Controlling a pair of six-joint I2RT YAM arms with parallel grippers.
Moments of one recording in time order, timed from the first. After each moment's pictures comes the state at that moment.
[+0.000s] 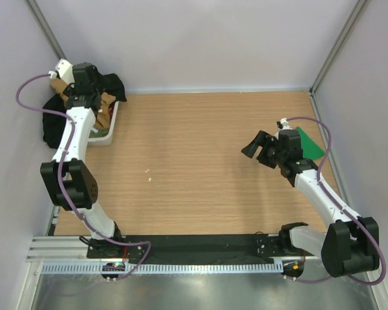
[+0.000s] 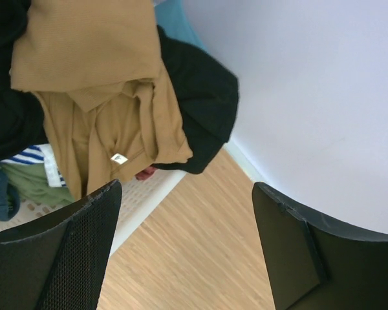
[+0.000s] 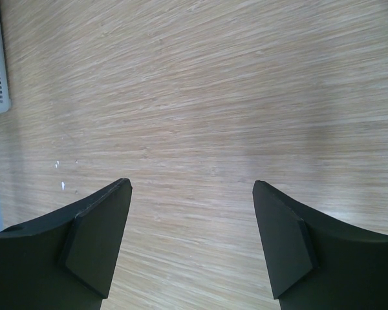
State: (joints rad) left arm 0.07 1.74 1.67 -0.35 -0.40 -0.71; right arm 0.15 1.12 0.70 -0.20 -0.23 0.60
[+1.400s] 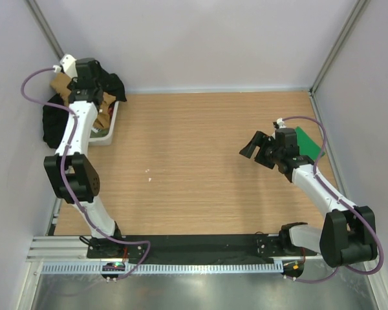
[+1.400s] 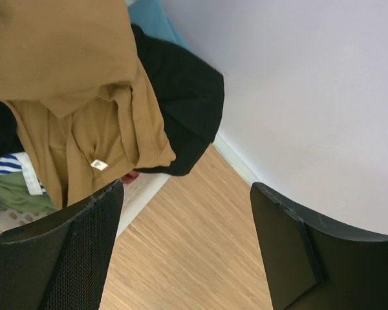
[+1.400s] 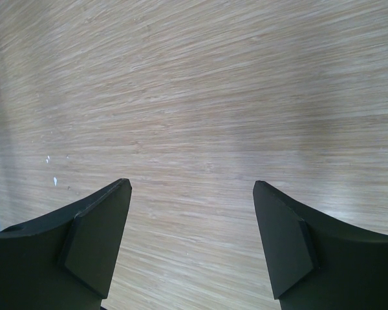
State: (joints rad) left arm 0.07 1.81 1.81 -0.40 -0.36 -0.71; right arm 0.16 1.20 0.72 -0.22 -0.24 0.60
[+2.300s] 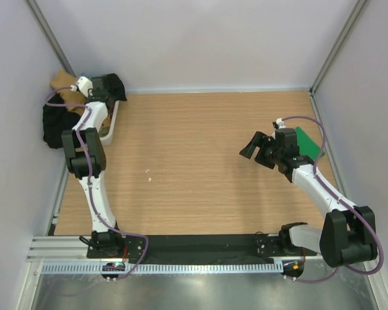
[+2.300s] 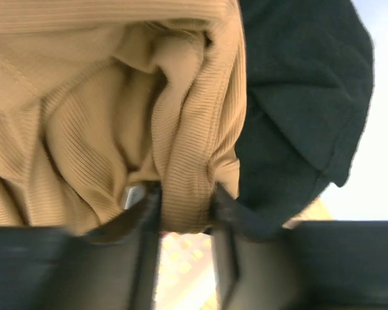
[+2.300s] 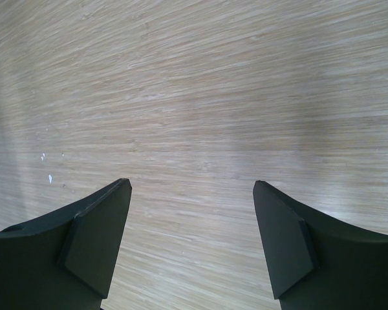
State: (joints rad) left arm 0.10 2.21 1.85 -0.27 -0.40 -0.79; right arm 0.16 1.20 0.72 -0.22 -0.24 0.58
